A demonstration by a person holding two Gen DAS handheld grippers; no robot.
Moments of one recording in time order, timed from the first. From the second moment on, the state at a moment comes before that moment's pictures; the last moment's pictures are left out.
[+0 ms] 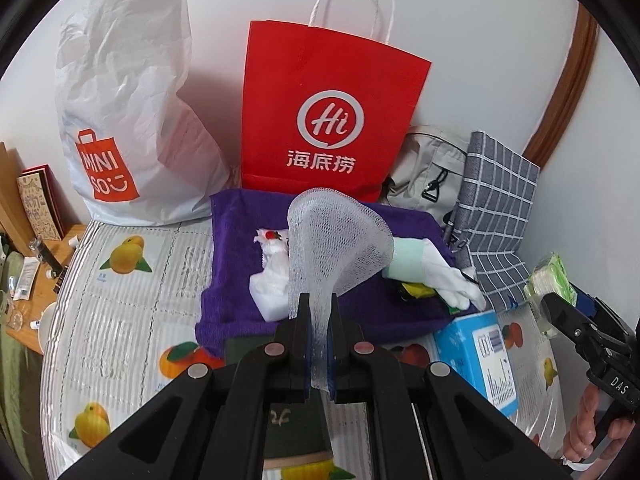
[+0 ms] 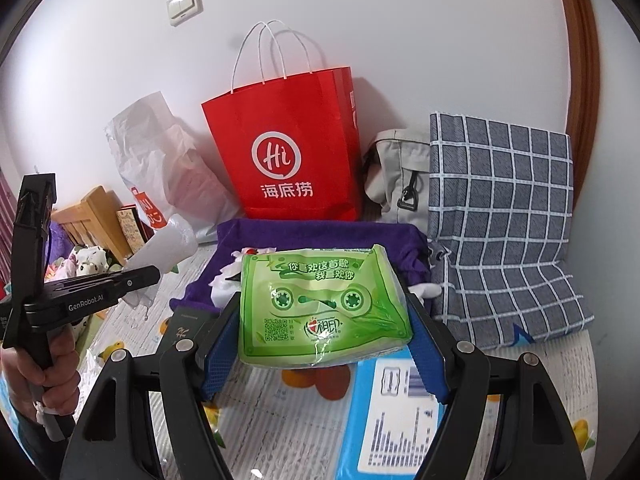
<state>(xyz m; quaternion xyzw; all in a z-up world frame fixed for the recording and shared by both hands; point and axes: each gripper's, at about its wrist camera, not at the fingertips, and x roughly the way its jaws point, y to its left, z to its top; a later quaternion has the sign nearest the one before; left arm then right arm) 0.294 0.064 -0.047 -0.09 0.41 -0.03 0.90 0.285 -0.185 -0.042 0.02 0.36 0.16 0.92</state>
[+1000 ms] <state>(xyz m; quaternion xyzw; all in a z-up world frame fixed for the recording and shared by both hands) 0.426 0.071 -0.121 -0.14 0.49 -0.05 0.86 0.422 -0.128 -0.125 -0.02 0.43 0.20 0.88</state>
